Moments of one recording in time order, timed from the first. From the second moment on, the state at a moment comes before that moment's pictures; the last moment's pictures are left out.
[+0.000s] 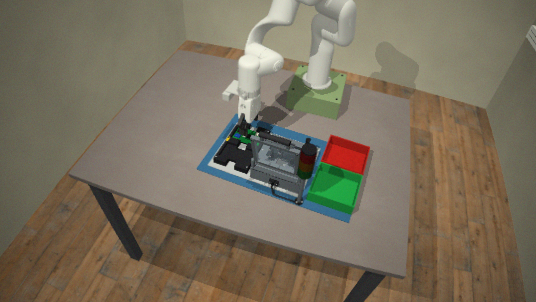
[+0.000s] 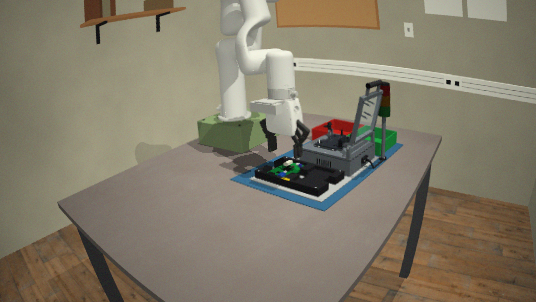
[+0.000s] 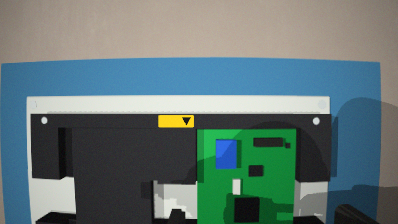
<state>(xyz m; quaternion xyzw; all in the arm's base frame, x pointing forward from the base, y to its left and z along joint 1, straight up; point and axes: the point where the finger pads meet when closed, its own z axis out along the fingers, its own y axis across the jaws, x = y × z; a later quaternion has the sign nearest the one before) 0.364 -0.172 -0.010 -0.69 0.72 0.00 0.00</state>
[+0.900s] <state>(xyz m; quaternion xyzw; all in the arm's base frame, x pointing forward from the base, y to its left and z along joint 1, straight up) 0.365 -0.172 -0.048 -0.69 0.72 0.00 0.00</state>
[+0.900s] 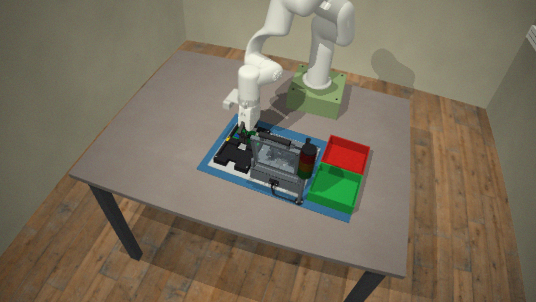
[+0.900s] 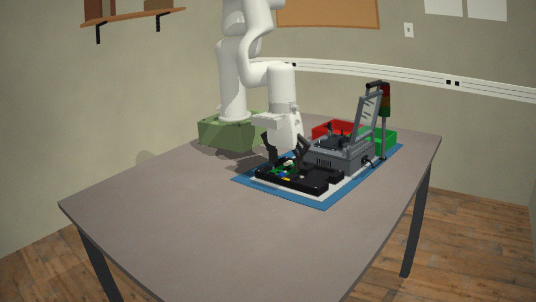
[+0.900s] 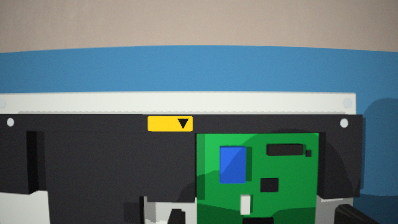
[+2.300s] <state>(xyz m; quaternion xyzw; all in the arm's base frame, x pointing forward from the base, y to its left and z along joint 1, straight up) 0.365 -0.172 -0.063 -0.69 0.72 0.00 0.00</state>
